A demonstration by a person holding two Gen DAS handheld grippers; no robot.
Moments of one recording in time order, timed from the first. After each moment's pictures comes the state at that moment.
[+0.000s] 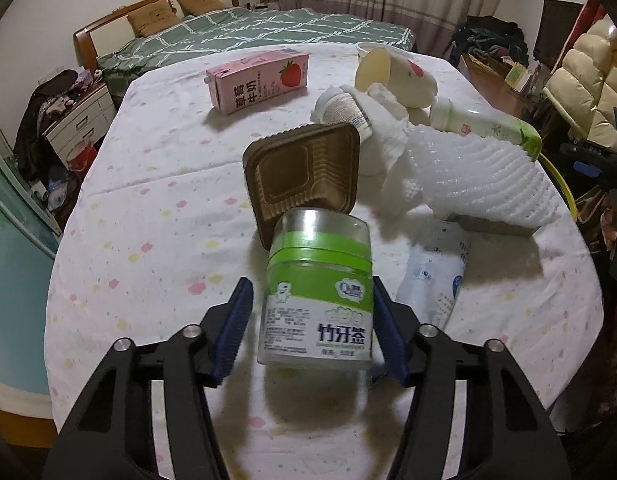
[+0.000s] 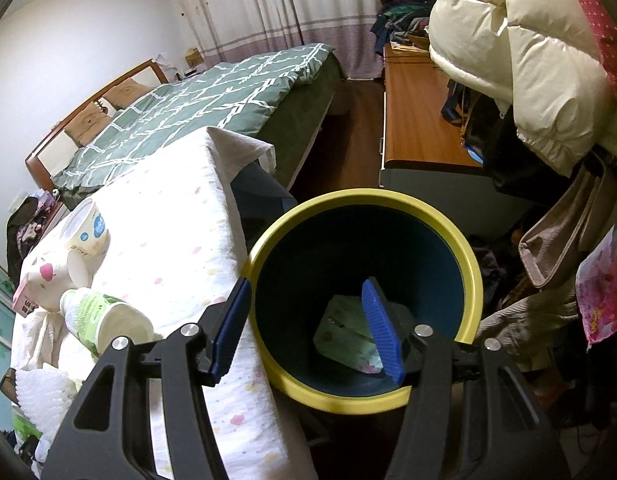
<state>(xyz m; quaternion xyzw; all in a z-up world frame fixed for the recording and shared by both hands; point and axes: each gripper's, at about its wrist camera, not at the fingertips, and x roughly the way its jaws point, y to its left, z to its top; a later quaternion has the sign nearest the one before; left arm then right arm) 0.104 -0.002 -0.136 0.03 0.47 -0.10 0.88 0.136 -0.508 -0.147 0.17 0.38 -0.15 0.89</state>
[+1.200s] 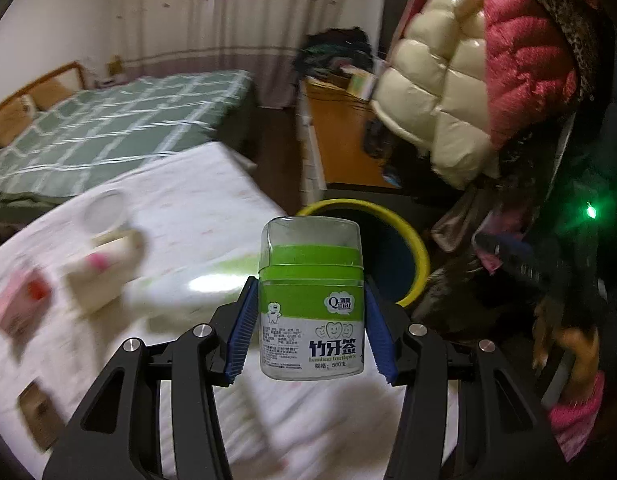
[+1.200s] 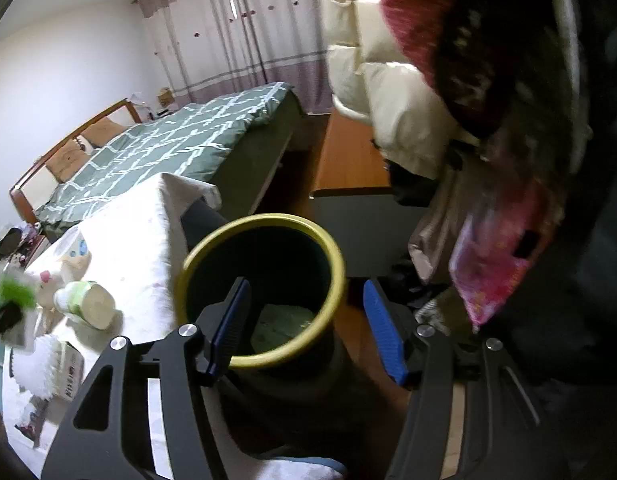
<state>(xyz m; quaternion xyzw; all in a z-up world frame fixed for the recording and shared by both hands) 0.150 -0.272 -0.038 0.08 0.38 -0.36 0.85 0.011 -0.573 -0.120 0.17 0.33 -0.22 0.90</state>
